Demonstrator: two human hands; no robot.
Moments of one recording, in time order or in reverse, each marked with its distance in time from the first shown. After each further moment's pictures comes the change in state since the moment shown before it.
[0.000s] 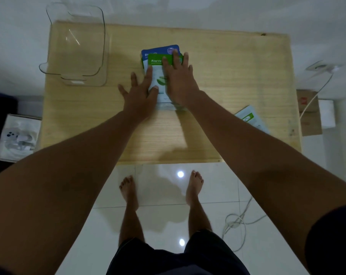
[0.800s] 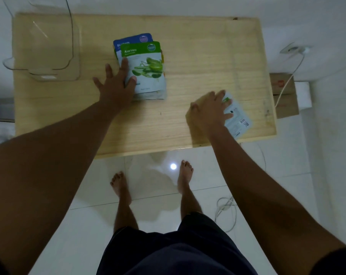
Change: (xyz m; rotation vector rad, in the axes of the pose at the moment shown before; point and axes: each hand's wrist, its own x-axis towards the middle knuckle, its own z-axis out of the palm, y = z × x) left_hand -0.002 0.004 -0.006 0.082 -0.050 -0.045; right_hand -0.138 0.085 0.021 0.154 -0.051 0.794
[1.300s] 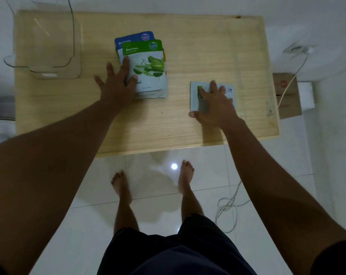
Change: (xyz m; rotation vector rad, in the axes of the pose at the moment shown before) left_hand -0.003 0.003 -0.001 -0.002 0.014 0.002; right_hand 0.022 0.028 -0.024 -0.171 -0.094 -0.486
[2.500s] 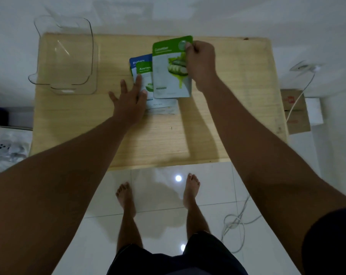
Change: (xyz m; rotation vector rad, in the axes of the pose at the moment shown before) left_hand 0.001 -0.005 0.005 -0.052 0.028 0.045; right_hand 0.093 -0.121 -0.093 0.851 0.543 0.080
